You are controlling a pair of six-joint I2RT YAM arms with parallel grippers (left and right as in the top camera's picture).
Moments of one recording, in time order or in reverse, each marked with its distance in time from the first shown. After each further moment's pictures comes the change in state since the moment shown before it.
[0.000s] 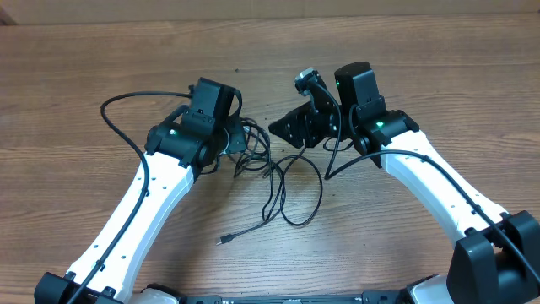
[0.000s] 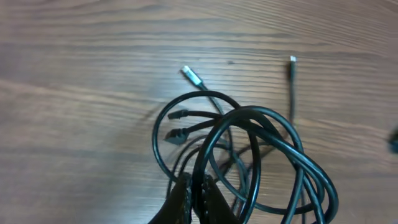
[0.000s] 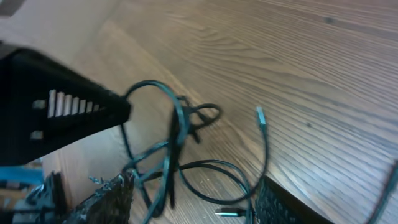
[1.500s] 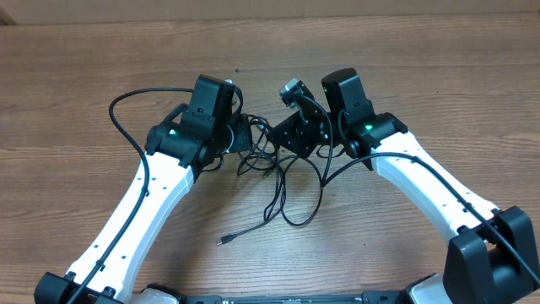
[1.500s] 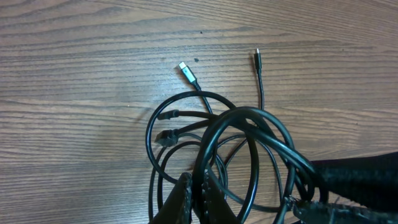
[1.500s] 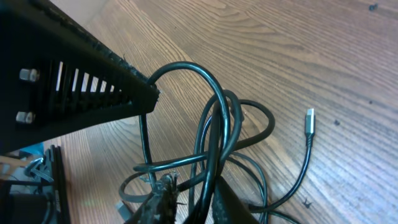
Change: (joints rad) left arm 0.000 0.000 0.000 0.042 0.101 0.053; right arm 0.050 0.021 0.000 -0.035 -0.006 -0.083
